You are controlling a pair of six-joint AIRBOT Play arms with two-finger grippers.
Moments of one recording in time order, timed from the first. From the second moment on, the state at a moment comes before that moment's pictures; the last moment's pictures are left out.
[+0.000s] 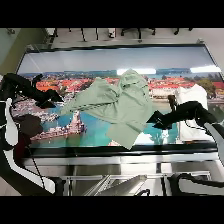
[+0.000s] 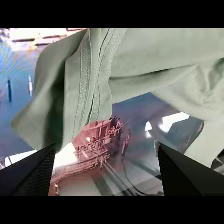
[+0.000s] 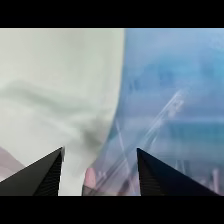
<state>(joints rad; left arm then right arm) 0.28 -1.86 1.76 -2.12 1.62 1.76 -0.14 -1.45 0.80 2.36 -1.09 -1.78</state>
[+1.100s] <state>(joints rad) 0.19 -1.50 1.29 -2.07 1.39 1.76 -0.26 -1.26 0.99 2.27 -1.11 -1.82</state>
